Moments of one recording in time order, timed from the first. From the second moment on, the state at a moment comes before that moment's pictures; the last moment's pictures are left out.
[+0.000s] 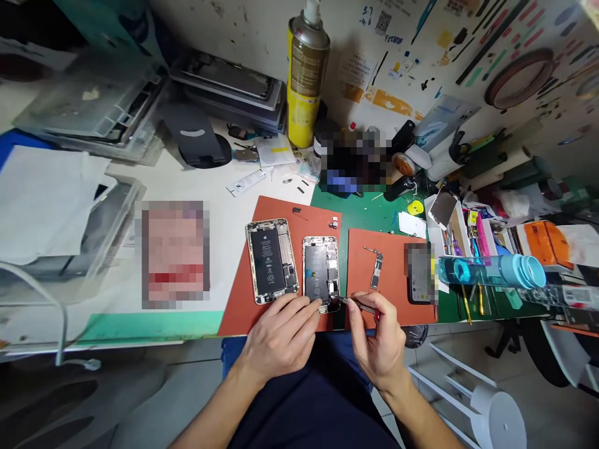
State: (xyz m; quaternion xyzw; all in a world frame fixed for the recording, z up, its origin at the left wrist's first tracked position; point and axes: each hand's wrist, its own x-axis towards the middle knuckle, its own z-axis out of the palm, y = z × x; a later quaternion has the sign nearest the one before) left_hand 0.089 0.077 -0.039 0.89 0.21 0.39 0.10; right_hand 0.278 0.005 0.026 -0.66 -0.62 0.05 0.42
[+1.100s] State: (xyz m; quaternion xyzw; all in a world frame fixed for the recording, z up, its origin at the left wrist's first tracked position) left_hand 0.090 0.074 -0.039 0.89 0.21 0.40 0.11; right_hand 0.290 0.028 0.056 -0.61 -0.76 0.04 0.22
